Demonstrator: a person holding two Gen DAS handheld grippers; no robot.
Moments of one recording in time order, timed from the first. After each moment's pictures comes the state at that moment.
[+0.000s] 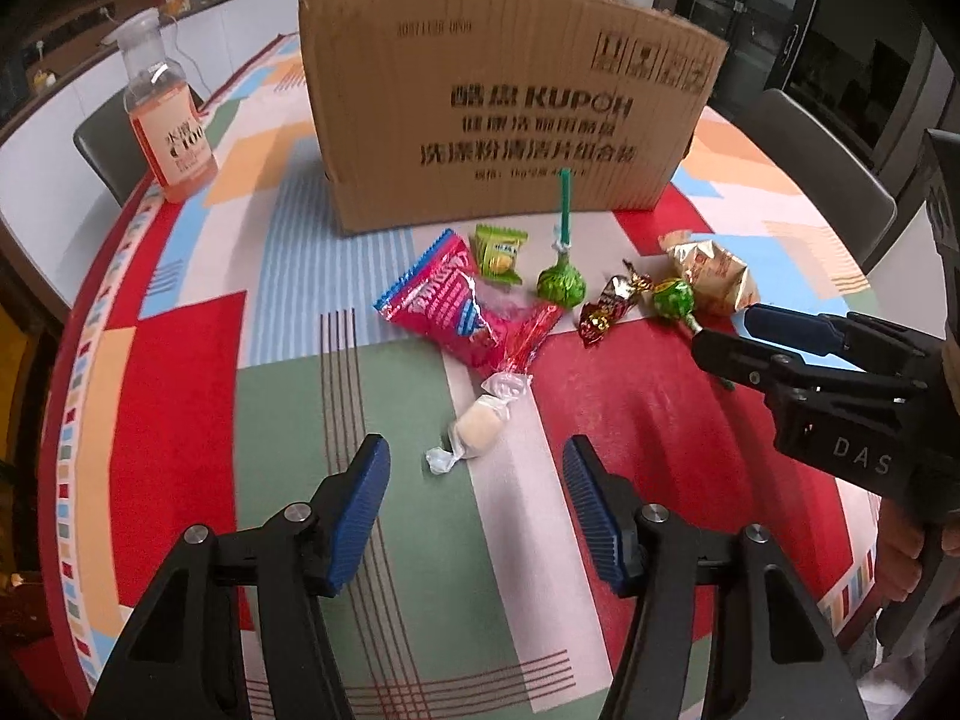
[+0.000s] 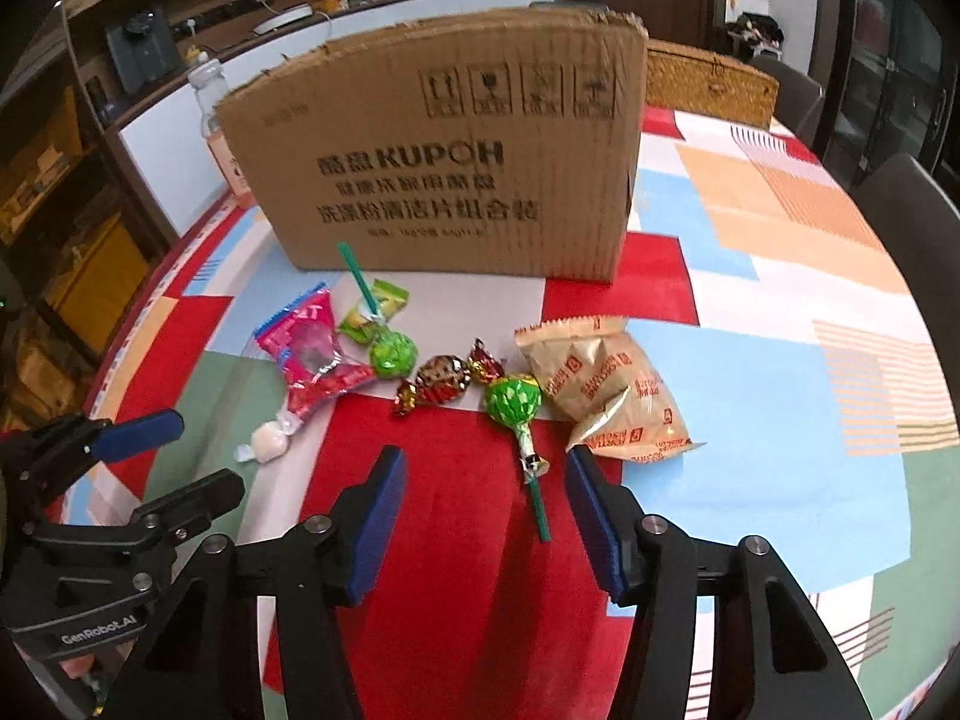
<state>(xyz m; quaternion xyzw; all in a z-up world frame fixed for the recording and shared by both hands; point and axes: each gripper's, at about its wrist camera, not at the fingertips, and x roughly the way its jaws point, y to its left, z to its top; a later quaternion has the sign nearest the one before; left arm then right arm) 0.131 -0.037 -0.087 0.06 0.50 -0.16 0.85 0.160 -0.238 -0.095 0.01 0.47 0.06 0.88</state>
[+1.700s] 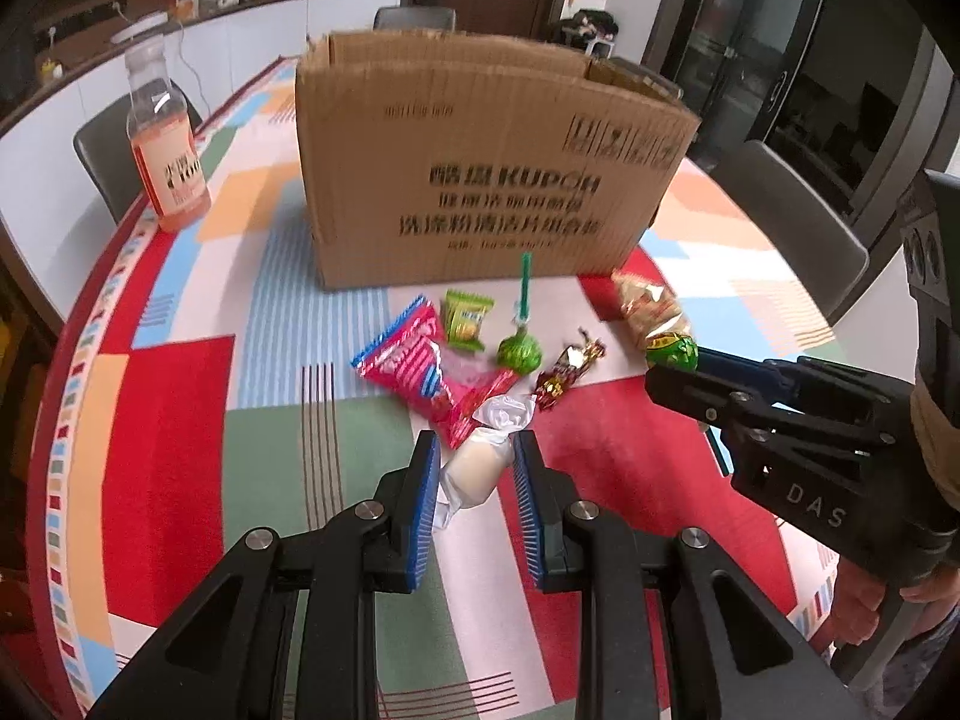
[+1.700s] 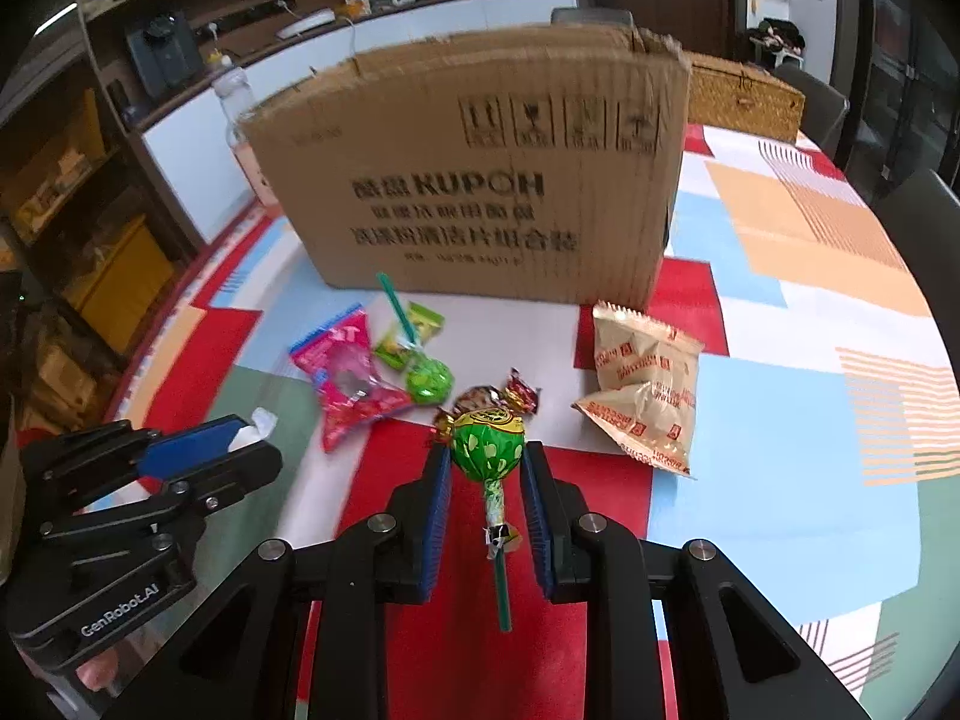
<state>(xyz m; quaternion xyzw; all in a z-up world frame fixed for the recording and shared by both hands) 0.128 -0.041 -0.052 0.01 0.46 -0.18 0.87 0.160 -0.226 -0.071 0.02 0.44 0.09 0.89</state>
